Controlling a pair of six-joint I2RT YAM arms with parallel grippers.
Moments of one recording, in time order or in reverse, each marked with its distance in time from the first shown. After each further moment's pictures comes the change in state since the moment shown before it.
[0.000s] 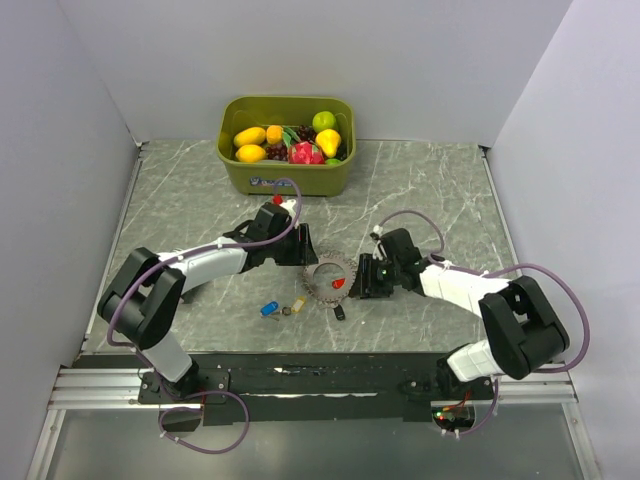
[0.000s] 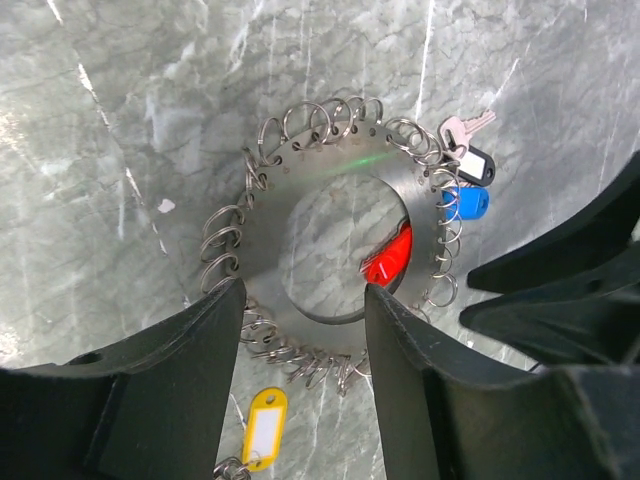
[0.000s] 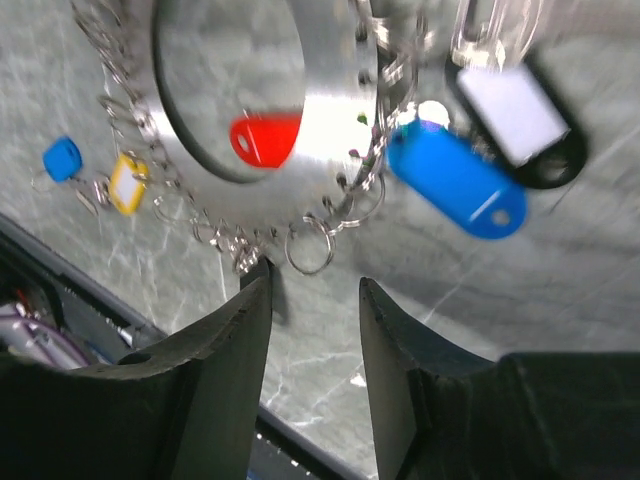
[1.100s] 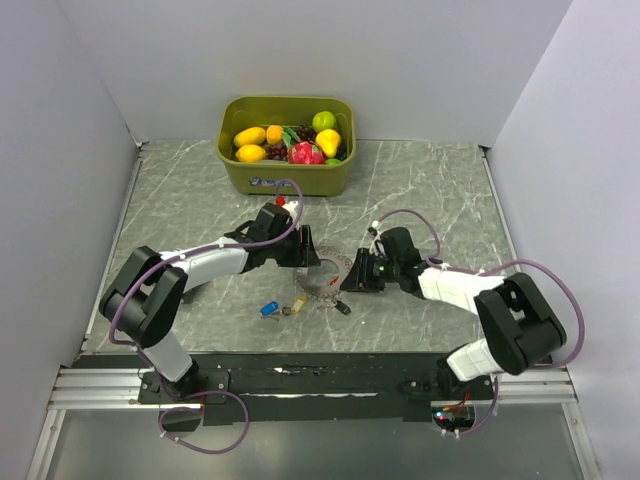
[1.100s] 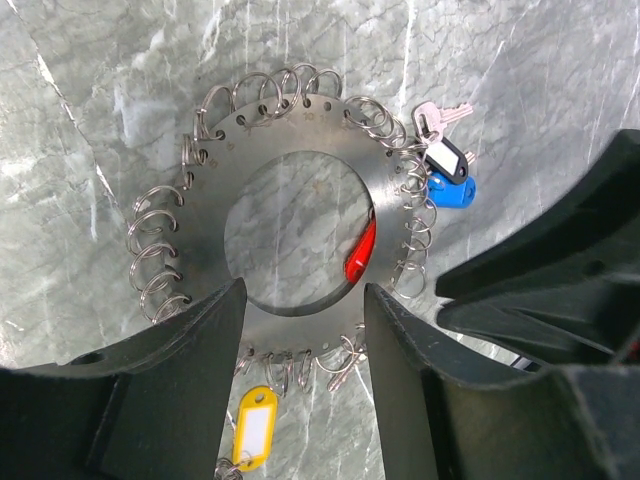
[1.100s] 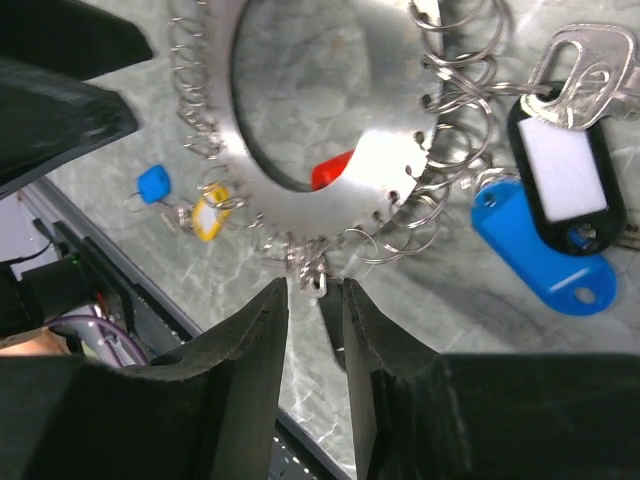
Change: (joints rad) left arm -0.001 0.013 -0.002 0.016 0.048 0.003; right arm 0.005 0.044 -0.035 0.216 -0.101 0.109
